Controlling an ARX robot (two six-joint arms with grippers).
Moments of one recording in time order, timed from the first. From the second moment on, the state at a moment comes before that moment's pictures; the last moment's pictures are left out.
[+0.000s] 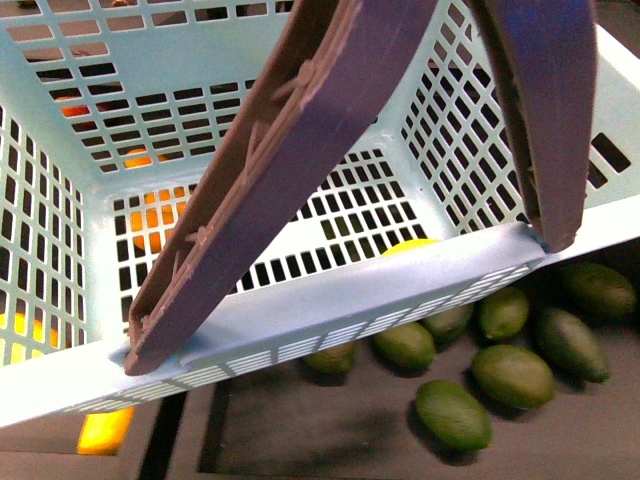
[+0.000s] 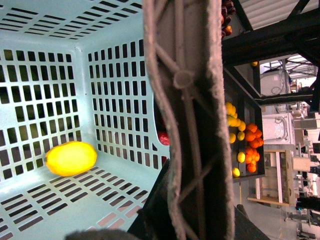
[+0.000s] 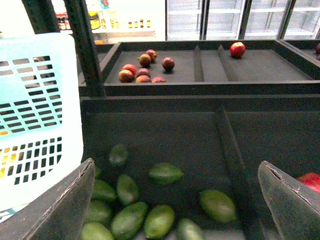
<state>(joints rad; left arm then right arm) -0.53 1.39 1.10 -0.16 0.26 -0.98 0.00 0.36 0.06 0.30 0.00 0.00</state>
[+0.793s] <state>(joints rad) -0.53 1.39 1.10 -0.16 0.26 -0.98 0.00 0.36 0.06 0.30 0.00 0.00</state>
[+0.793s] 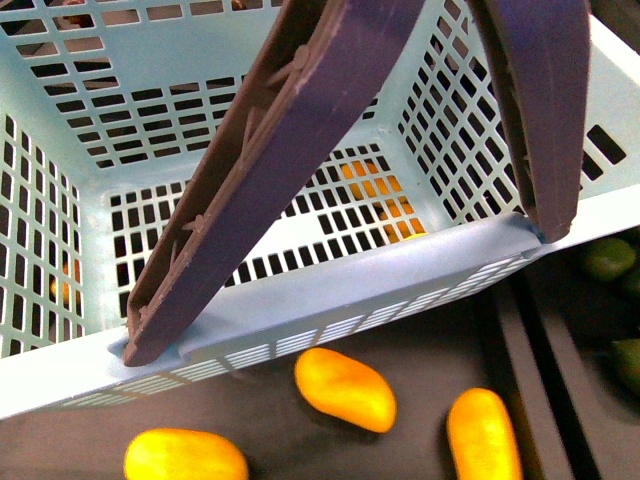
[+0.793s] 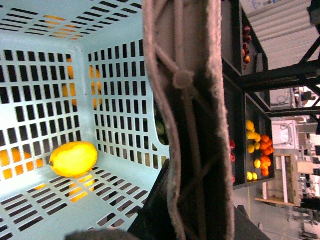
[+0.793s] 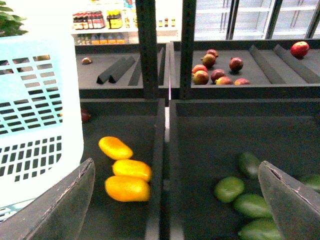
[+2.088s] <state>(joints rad) -0.53 1.39 1.10 -0.16 0.26 -0.99 -0.41 1.29 0.51 0.09 0.06 0.70</state>
